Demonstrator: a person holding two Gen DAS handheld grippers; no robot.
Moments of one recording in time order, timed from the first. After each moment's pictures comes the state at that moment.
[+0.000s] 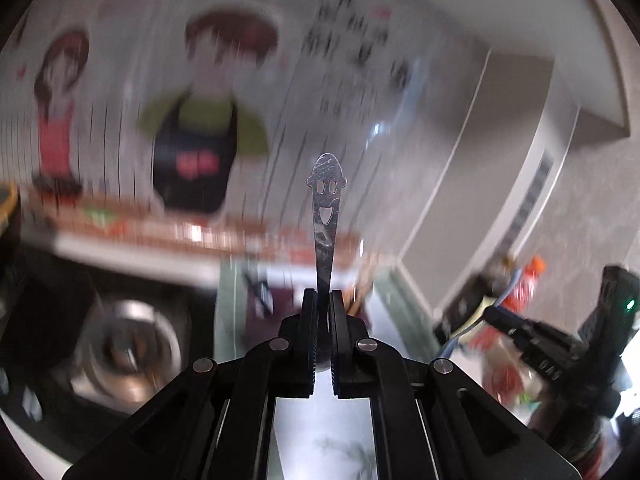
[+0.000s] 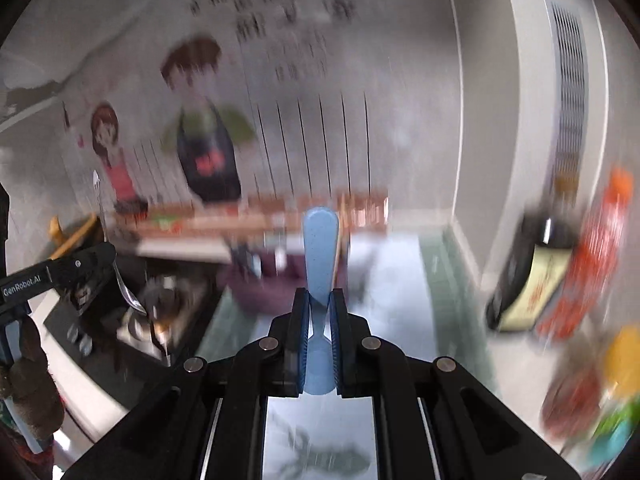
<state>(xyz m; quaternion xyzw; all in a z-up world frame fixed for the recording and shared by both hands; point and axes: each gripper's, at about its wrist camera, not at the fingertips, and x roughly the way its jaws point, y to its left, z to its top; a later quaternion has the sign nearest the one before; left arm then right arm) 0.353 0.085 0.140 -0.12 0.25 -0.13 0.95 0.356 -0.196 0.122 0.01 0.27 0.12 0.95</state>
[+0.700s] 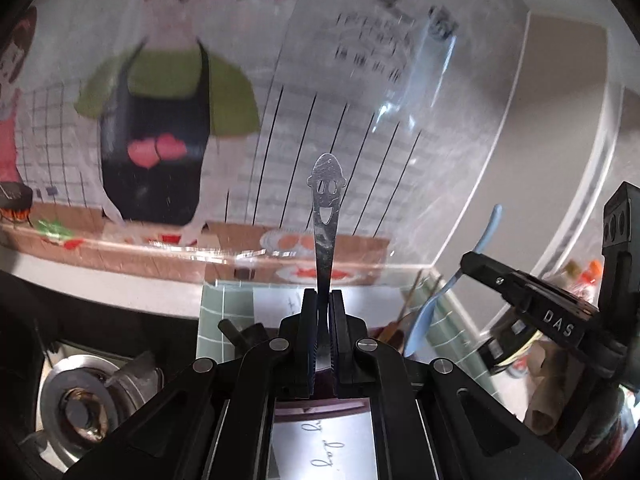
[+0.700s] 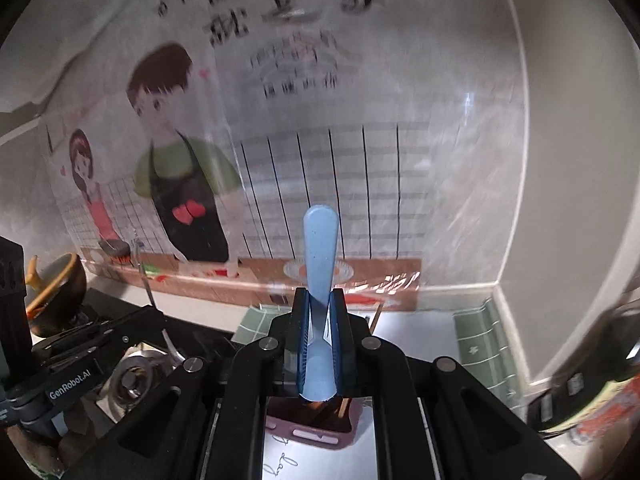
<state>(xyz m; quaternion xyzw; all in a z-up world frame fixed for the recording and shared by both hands) 0.509 0.051 0.050 -0.11 0.29 -0.14 0.94 0.524 -0.164 0.065 0.04 0.29 0.14 0.94</state>
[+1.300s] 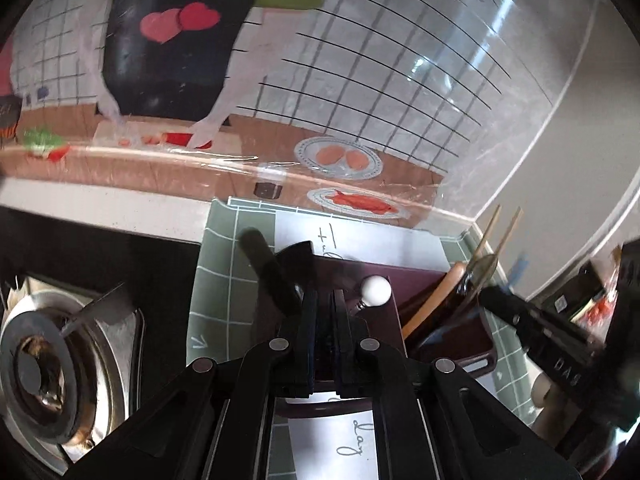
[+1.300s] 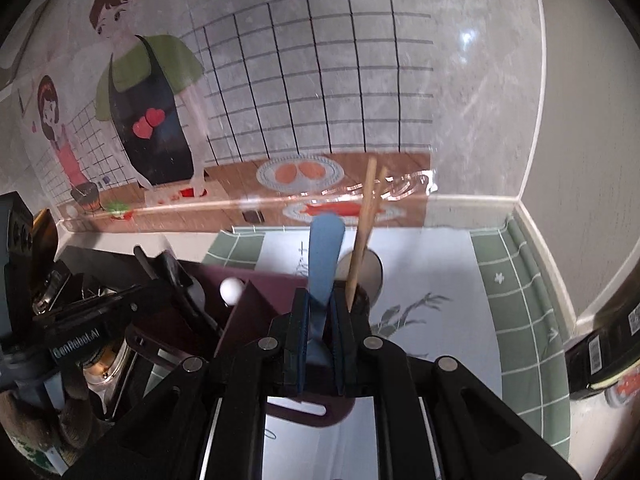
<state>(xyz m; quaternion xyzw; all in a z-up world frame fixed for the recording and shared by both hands) 0.545 0.066 -0.035 -0.15 0.39 -0.11 0.90 0.534 -0.163 -0.022 0.03 0.38 0.12 0.92</state>
